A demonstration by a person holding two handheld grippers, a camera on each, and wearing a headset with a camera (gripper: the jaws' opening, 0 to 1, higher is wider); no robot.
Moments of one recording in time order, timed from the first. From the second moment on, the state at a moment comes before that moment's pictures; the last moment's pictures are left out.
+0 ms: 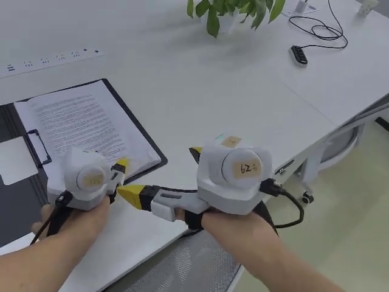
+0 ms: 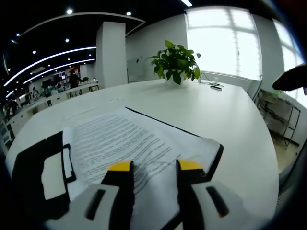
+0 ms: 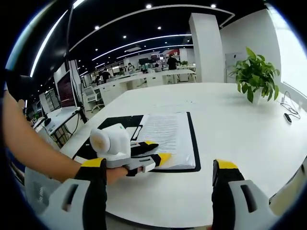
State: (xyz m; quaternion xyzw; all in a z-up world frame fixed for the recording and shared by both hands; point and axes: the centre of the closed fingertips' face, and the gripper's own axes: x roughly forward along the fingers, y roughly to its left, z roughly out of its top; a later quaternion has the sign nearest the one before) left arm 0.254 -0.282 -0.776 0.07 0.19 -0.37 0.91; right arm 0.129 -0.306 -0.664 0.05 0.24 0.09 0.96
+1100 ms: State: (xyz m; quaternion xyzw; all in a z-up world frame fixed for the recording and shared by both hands) left arm 0.255 -0.274 -0.781 0.03 0.20 -0.35 0.91; right arm 0.197 -0.332 -0.745 0.08 0.31 0.06 0.95
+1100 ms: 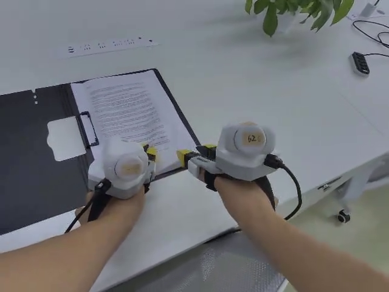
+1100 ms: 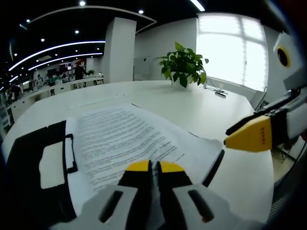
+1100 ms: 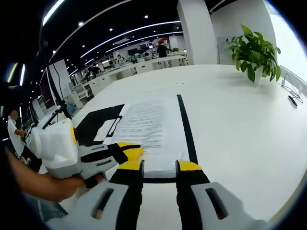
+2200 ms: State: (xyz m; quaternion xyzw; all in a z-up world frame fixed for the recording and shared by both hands) left arm 0.255 -0.271 -0.780 -0.01 0.23 -0.34 0.91; right arm 0.206 -0.349 -0.768 0.16 0.33 0.02 0.93
